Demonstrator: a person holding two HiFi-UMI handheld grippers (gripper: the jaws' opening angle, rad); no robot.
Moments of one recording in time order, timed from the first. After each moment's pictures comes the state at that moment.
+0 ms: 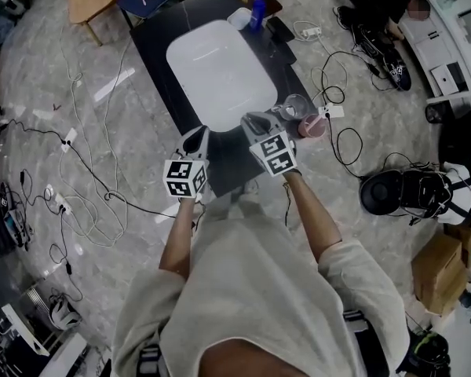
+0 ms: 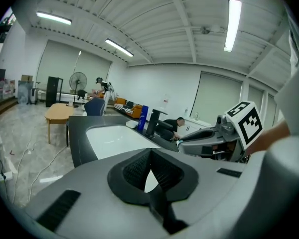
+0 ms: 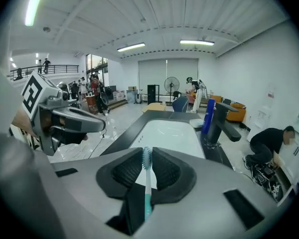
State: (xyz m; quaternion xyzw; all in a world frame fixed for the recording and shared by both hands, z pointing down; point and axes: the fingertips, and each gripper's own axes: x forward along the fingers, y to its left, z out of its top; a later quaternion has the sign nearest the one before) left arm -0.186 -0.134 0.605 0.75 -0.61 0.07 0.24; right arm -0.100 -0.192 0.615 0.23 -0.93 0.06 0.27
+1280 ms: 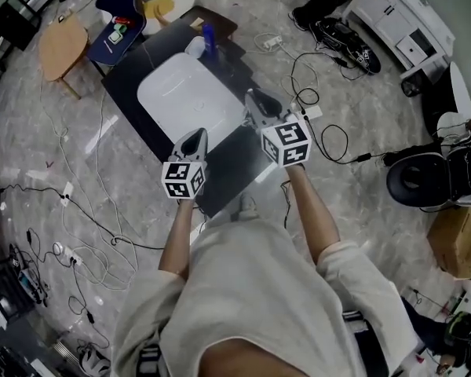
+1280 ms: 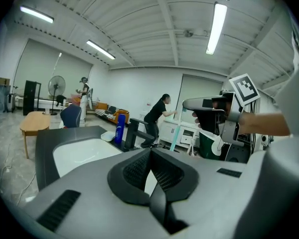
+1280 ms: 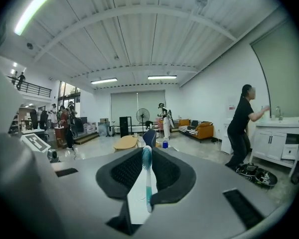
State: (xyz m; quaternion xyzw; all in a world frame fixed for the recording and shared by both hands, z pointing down) left arm -0.120 -0.200 0.567 0.82 -0.54 0.06 0.19; right arm -0.006 -0.277 0.460 0.41 -0.91 0.06 0.08
